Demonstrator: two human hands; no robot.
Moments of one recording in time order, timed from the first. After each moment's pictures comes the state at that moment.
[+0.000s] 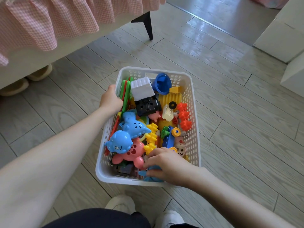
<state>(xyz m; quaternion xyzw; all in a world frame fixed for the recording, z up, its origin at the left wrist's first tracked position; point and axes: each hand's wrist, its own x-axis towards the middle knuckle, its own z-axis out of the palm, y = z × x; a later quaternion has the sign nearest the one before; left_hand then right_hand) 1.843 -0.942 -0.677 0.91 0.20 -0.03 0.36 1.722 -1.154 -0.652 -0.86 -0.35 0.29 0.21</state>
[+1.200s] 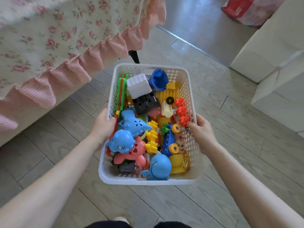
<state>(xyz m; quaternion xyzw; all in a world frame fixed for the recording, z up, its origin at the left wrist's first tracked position) 1.867 -0.966 -0.541 0.81 0.23 -0.07 0.54 1.869 -1.227 -0.531 -0.78 0.20 0.12 0.59</state>
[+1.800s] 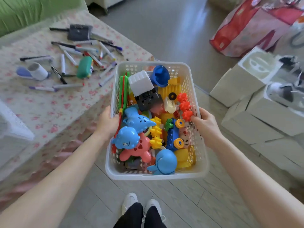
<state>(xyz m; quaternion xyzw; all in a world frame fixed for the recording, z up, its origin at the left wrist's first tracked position) 1.867 -0.954 -0.143 0.82 0.24 -0.05 0.53 1.880 -1.215 -0.121 -0.78 0.19 0.14 0.58</state>
